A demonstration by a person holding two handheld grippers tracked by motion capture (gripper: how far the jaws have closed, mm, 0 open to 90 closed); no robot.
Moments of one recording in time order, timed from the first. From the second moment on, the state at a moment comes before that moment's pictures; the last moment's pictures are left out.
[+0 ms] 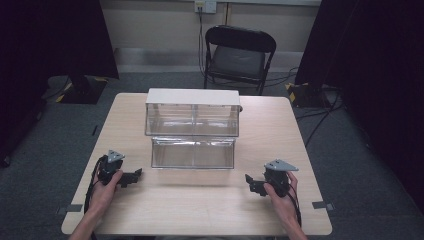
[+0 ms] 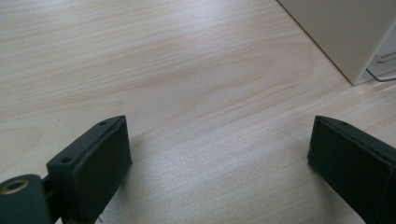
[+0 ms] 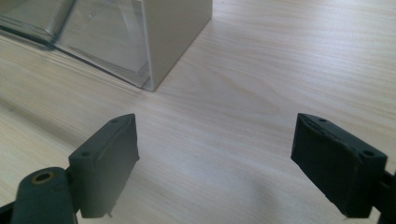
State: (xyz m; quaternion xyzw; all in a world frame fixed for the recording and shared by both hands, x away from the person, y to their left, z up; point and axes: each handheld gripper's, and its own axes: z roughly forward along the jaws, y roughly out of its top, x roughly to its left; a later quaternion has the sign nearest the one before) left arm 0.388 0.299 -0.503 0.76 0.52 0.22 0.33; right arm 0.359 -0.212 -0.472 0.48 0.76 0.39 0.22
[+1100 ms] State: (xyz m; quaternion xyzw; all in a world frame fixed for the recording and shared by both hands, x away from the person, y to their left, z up) left arm 0.389 0.300 -0.503 0.76 0.52 0.22 0.33; right arm 0.373 -0.149 -0.465 0.43 0.79 0.40 0.18
